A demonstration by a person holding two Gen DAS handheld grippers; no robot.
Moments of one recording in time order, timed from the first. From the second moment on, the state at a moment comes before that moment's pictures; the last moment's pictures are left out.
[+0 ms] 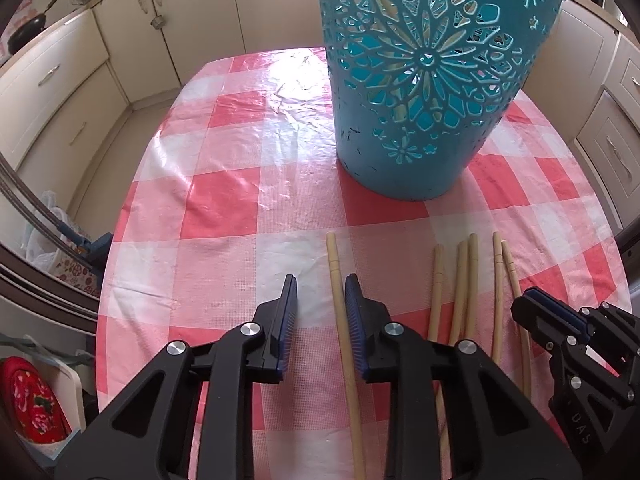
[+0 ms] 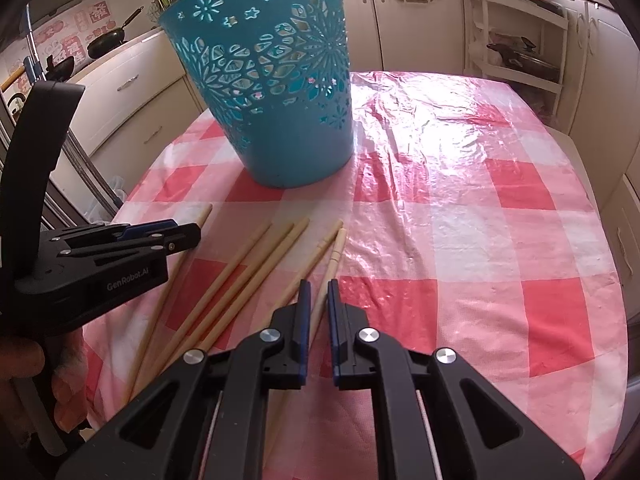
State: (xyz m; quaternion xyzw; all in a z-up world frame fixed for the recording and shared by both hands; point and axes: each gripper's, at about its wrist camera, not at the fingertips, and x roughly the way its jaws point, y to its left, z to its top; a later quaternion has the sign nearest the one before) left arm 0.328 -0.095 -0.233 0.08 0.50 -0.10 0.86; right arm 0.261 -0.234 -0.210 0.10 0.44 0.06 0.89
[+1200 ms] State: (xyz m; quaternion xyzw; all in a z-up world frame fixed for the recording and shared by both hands) left arm 0.308 -0.085 -0.196 0.06 0.45 -0.13 0.88; right arm 0.260 -0.247 -0.211 0.13 0.44 0.06 0.88
